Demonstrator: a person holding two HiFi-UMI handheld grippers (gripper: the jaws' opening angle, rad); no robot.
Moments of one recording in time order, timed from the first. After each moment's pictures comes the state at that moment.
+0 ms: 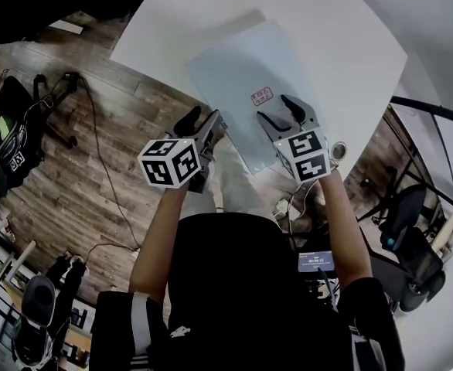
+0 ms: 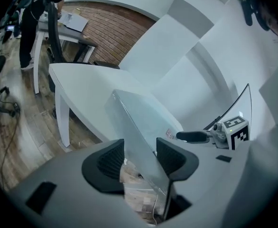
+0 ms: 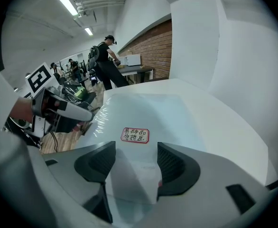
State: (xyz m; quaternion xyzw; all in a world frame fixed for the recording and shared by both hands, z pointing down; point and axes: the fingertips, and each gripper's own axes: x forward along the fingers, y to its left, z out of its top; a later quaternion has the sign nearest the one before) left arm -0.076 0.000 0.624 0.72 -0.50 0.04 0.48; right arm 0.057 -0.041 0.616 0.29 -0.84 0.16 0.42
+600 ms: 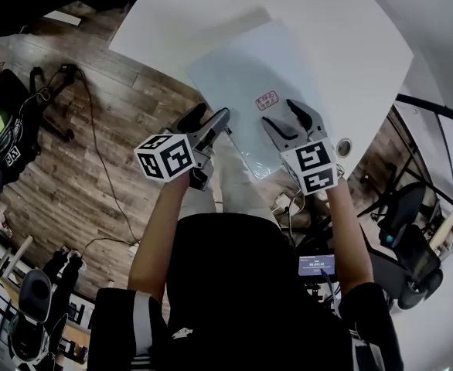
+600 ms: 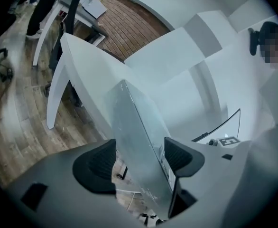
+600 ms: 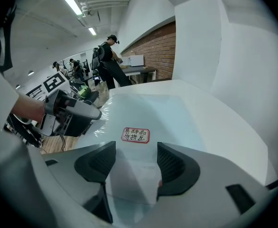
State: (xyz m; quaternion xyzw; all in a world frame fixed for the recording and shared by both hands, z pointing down) left arm -0.070 0.008 0.637 0.70 -0.45 -0.07 0.54; right arm 0.059 -0.016 0.612 0.28 -0.85 0.15 0.42
